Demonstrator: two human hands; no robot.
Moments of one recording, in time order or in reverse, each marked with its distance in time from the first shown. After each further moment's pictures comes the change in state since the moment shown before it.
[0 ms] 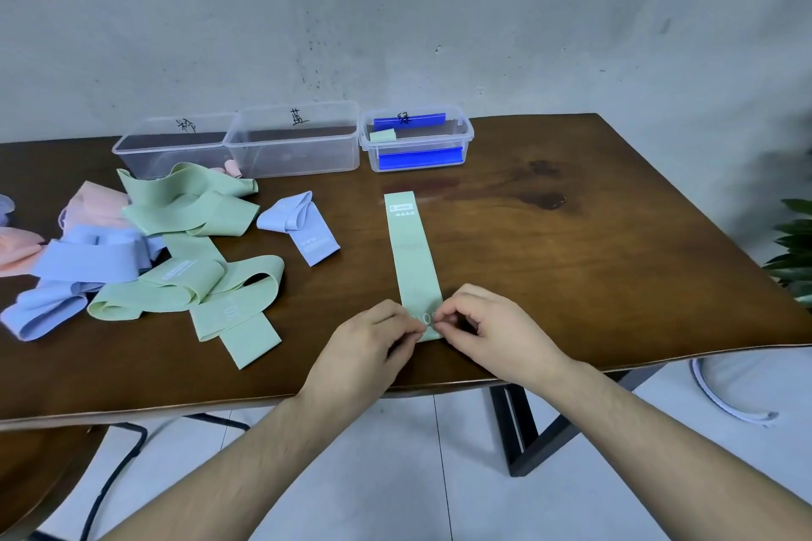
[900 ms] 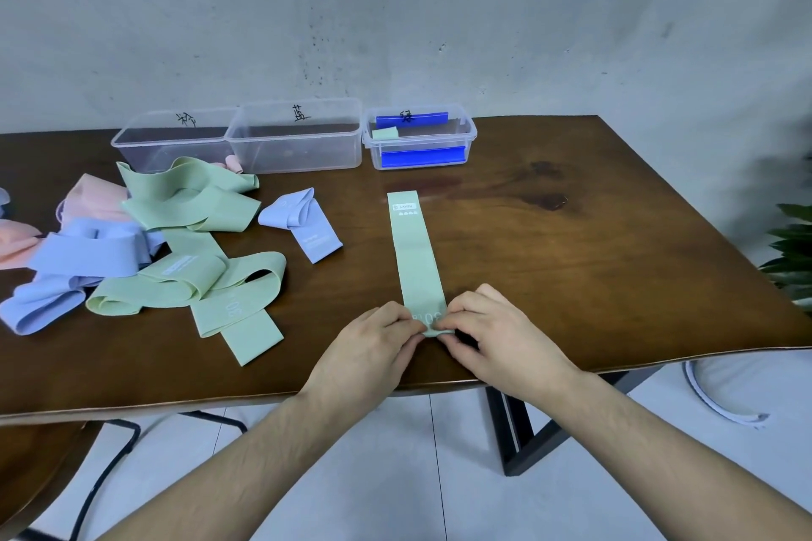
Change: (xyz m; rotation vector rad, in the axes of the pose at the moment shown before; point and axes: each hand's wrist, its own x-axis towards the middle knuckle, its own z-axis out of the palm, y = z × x) left_hand -0.002 -0.003 0.002 0.113 -0.040 0.072; right_hand -0.007 0.005 0.007 -0.300 0.062 -0.268
